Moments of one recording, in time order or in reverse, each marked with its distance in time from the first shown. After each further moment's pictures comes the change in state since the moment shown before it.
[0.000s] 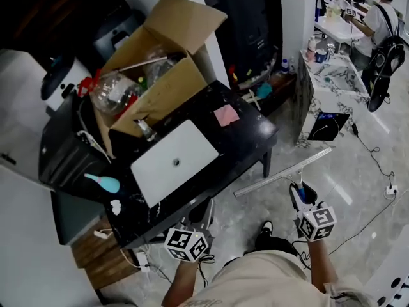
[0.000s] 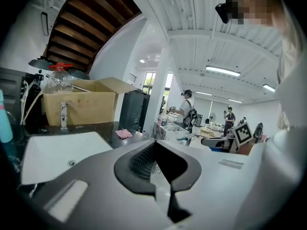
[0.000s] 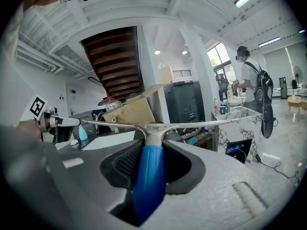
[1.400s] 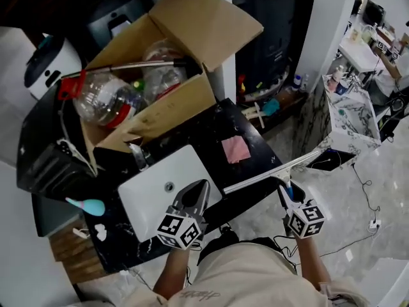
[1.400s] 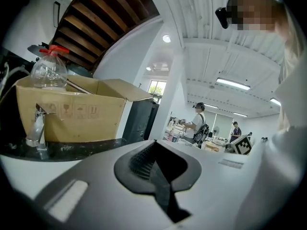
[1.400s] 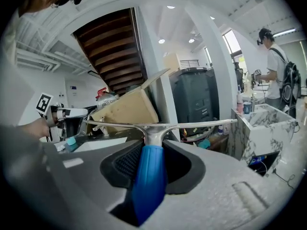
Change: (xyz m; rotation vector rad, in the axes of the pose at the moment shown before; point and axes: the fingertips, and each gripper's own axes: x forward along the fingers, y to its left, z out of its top) left arm 0.166 0.147 0.101 -0.089 -0.117 -0.005; right arm 0.225 -0.027 0.069 -0.008 0.108 0.085
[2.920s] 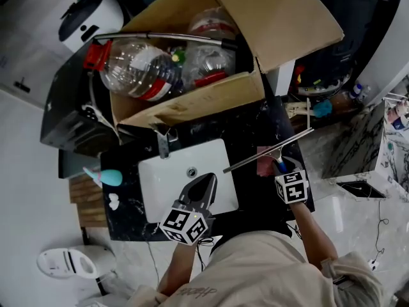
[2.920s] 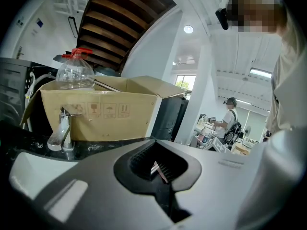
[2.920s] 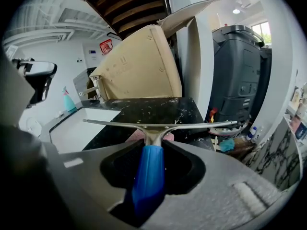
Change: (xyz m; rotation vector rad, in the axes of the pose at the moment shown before) left arm 0.026 0.078 0.013 -0.078 0.045 0.356; right arm 0.247 0.015 -0.027 -0.300 0.423 0.236
